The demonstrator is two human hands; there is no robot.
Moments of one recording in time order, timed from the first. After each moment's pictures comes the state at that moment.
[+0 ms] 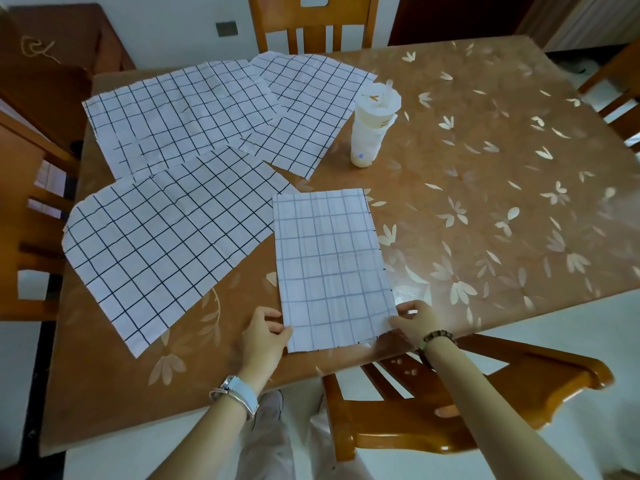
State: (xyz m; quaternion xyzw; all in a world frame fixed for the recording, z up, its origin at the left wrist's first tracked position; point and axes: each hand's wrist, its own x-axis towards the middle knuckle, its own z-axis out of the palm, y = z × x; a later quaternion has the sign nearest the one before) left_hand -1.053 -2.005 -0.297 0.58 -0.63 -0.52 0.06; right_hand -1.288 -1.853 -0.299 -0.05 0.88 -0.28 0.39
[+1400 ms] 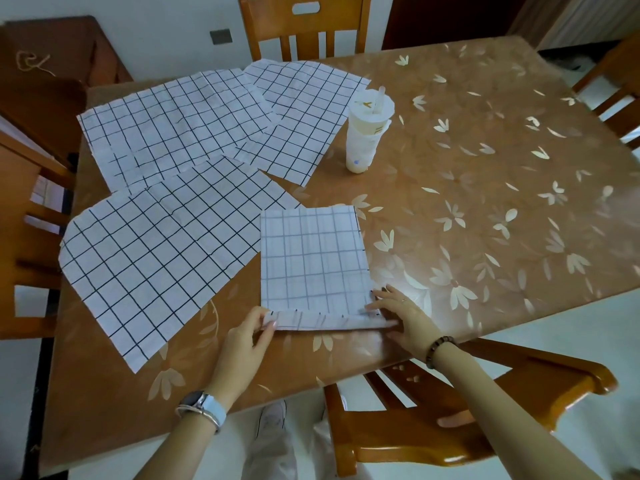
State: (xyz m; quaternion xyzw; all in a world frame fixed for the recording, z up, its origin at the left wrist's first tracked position) left_hand -1.024 -2.032 -0.289 0.39 -0.80 -0.44 0.12; right_hand -1.302 -1.855 -0.295 -0.47 0.79 -0.18 0.33
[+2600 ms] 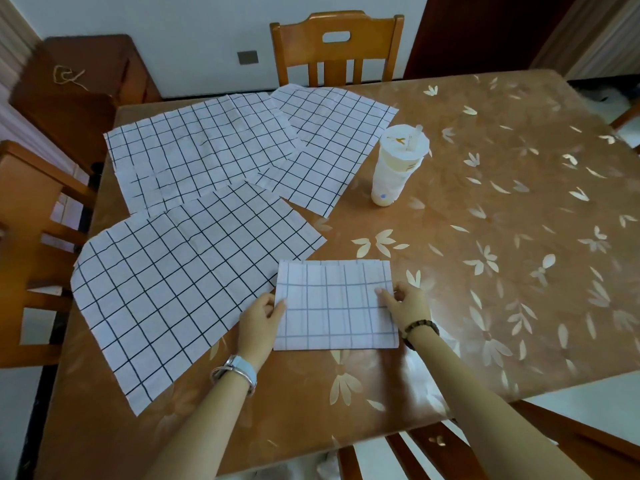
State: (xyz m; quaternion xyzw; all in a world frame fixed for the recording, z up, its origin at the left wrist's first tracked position) left_hand -1.093 -2.117 -0.319 0.52 -0.69 -0.48 0.16; right_hand -1.333 -1.979 -0.312 -0.18 0.88 -0.34 0.29
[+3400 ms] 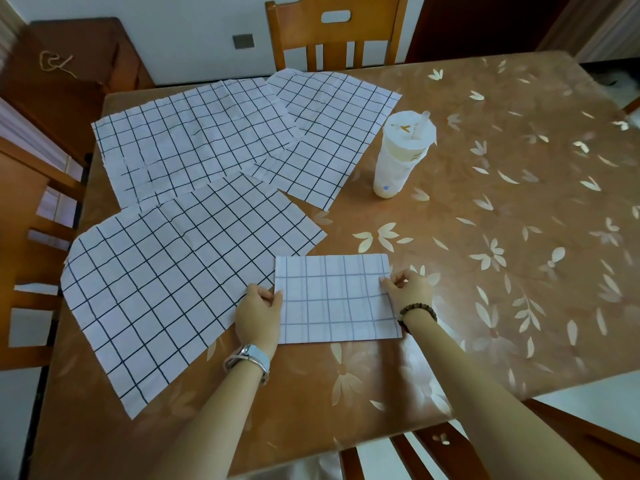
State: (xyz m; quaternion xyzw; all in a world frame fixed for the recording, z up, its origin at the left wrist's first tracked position) left_hand -1.117 -2.122 -0.323 0.63 -0.66 -0.36 0.16; right_hand -1.344 -2.003 -0.317 -0.12 0.90 -0.31 0.27
